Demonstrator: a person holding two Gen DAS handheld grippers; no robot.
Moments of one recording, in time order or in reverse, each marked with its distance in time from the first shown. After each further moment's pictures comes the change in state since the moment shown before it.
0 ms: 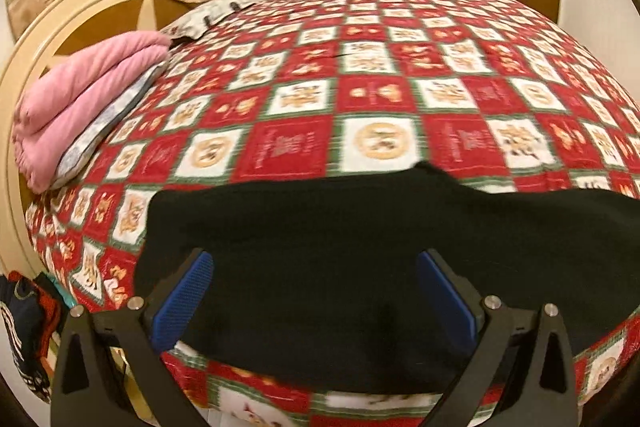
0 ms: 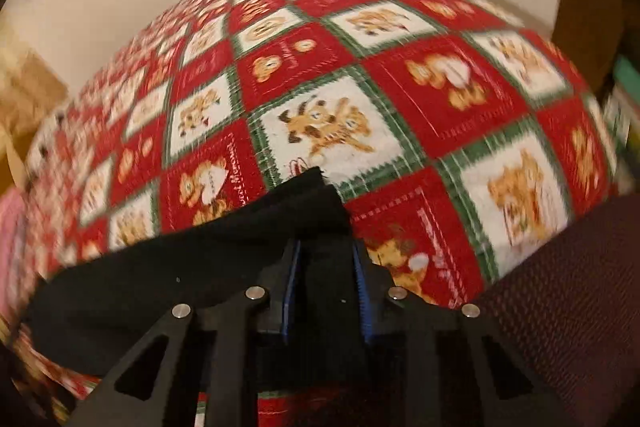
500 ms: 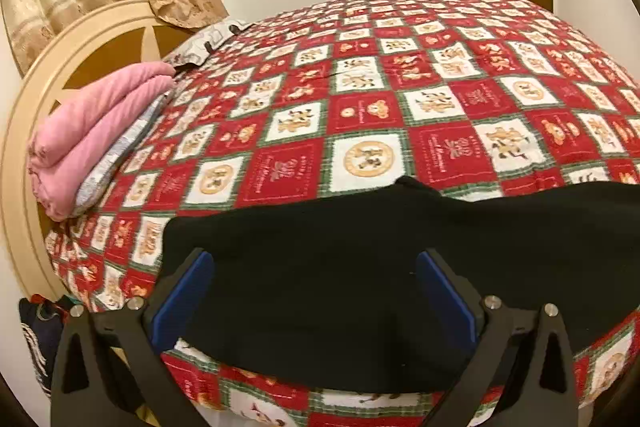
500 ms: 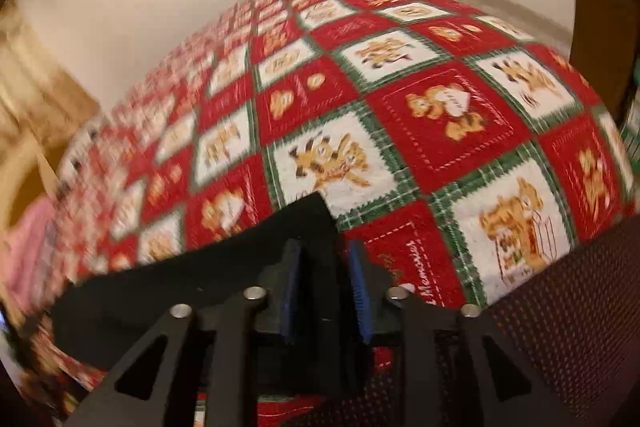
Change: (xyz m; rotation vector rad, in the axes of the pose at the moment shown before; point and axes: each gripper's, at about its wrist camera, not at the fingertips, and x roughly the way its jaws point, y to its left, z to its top) left arm -0.019 -0.019 0.007 0.060 -0.047 0.080; right arm -0.020 -0.041 0.000 0.063 -0.103 0.178
